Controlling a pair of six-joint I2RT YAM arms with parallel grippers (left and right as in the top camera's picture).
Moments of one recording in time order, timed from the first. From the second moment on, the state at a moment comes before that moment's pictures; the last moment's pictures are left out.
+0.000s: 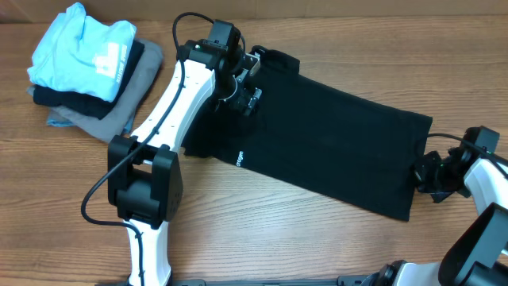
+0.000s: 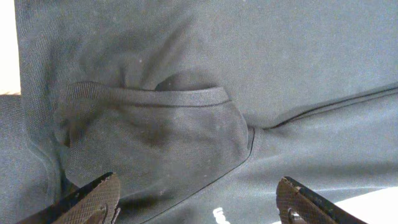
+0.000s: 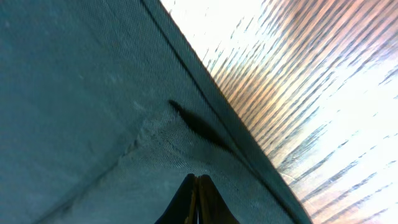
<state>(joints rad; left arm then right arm) -0.33 2.14 1.89 -1.07 0.24 0.11 -0.53 1.58 0.87 -0.74 -0.27 0.50</state>
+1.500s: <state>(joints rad) -0.46 2.34 1.99 -1.04 0.09 -0.03 -0.54 1.58 0.90 -0.79 -0.28 0.51</state>
